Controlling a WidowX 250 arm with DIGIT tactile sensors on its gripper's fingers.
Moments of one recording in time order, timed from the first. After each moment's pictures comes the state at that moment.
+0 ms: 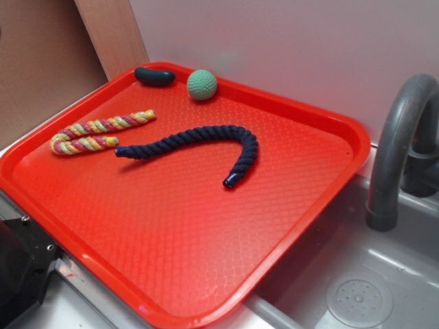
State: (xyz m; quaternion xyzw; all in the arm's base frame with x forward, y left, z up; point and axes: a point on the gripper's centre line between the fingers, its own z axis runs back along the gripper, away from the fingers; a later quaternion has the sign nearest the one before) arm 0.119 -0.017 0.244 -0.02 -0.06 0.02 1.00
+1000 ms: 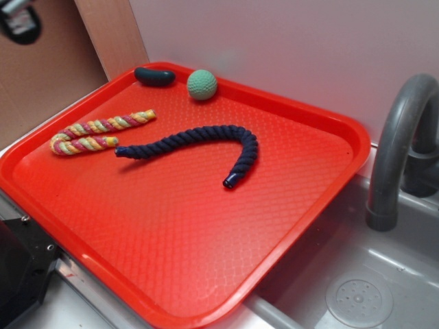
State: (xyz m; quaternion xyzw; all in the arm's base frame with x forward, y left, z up) arm 0.165 0.002 0.224 -0.02 -0.06 0.00 1.00
